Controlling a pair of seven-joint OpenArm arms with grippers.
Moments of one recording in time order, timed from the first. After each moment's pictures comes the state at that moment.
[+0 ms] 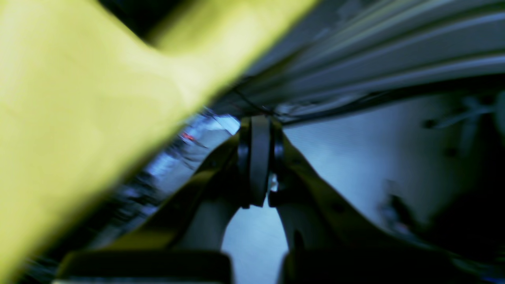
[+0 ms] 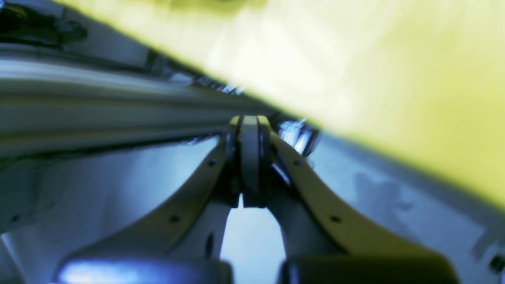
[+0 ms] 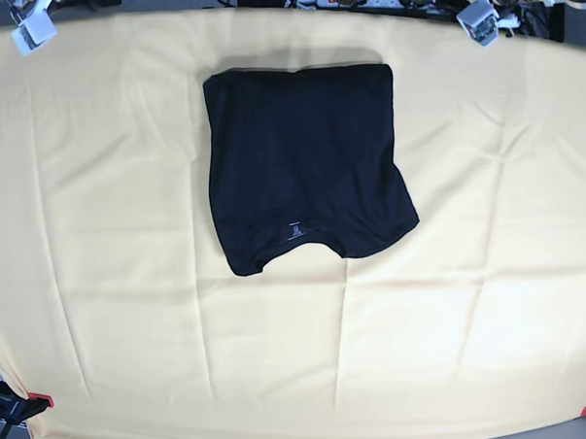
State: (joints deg) left arm 60.4 -31.3 -29.5 134.1 -68.6 -43.8 66.9; right arm -59.5 11.5 48.2 133.2 79.7 40.7 -82.5
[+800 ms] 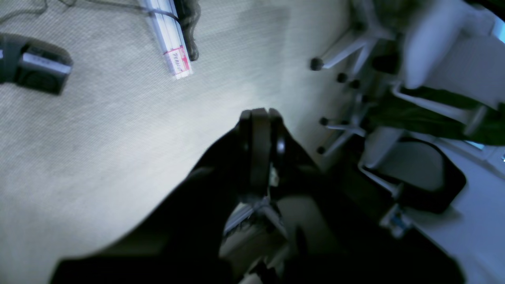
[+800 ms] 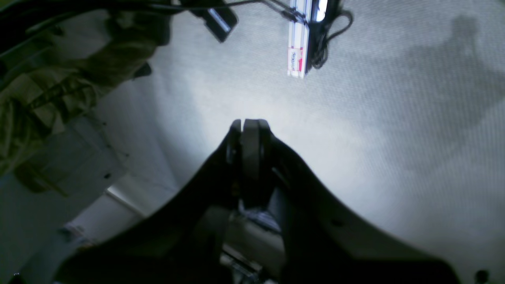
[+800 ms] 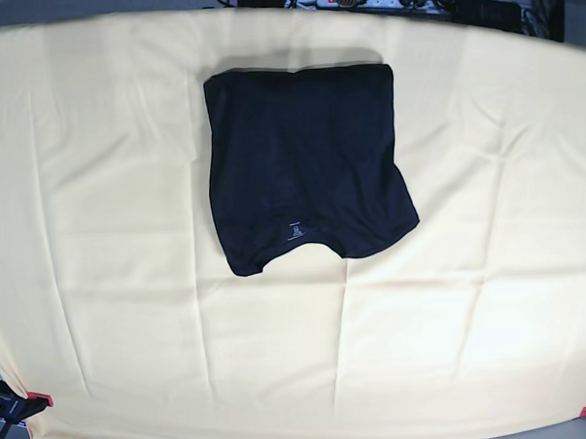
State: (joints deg) left arm 52.7 -21.7 -4.9 77.8 -41.4 -42.5 40.4; right arm -48.2 17.5 15.3 74.4 37.0 40.8 -50.5
